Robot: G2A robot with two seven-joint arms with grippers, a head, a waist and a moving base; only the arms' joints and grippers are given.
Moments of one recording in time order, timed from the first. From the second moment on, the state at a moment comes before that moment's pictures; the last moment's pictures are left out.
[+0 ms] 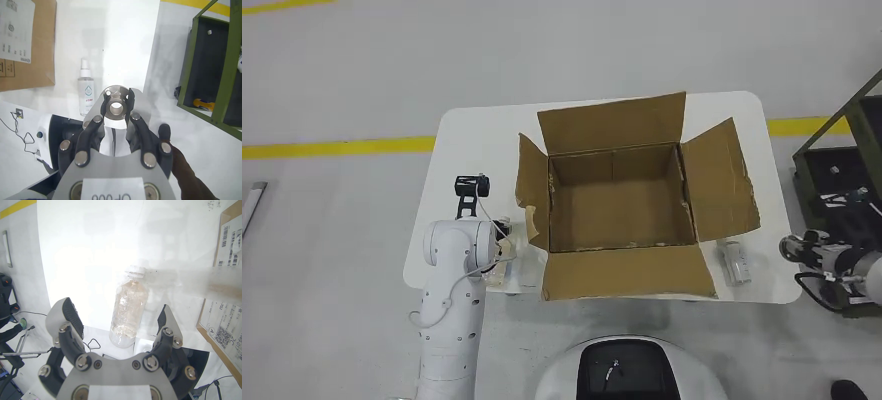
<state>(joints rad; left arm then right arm) 0.89 -1.43 -1.40 -1.63 1.63 0.03 -1.44 -1.46 -1.25 1.97 -2.04 -1.00 -0.18 1.33</state>
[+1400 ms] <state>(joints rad) 0.89 -1.43 -1.40 -1.63 1.63 0.03 -1.44 -1.39 -1.20 1.77 -1.77 -1.09 -0.20 1.15</state>
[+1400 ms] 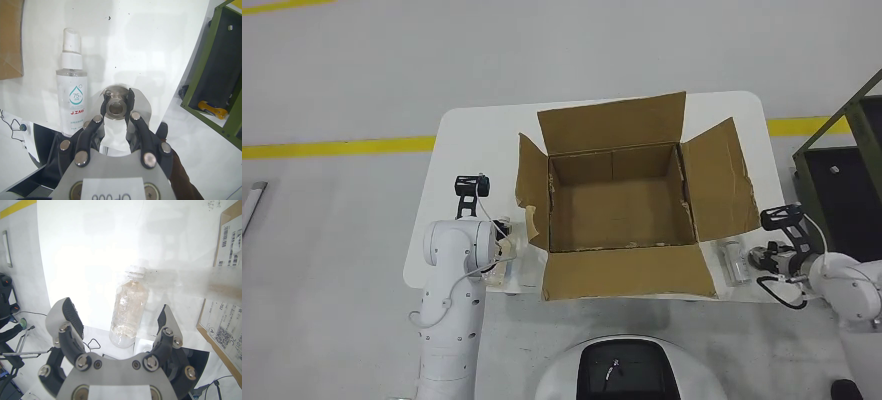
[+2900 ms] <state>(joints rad) 0.89 -1.43 -1.40 -1.63 1.63 0.03 -1.44 -1.37 -1.17 1.88 -2.07 -1.06 -0.16 0.46</state>
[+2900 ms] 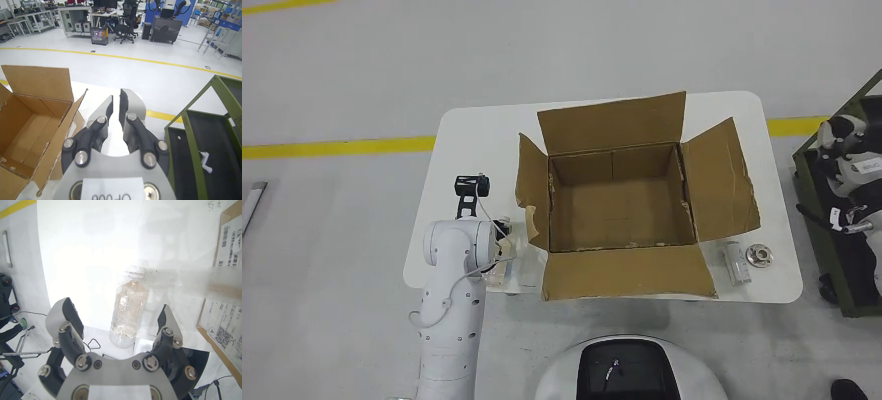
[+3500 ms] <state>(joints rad) 0.91 -1.42 -1.43 -1.66 1.63 0.01 -1.41 -1.39 -1.18 1.85 -2.05 -0.90 -0.17 0.36</state>
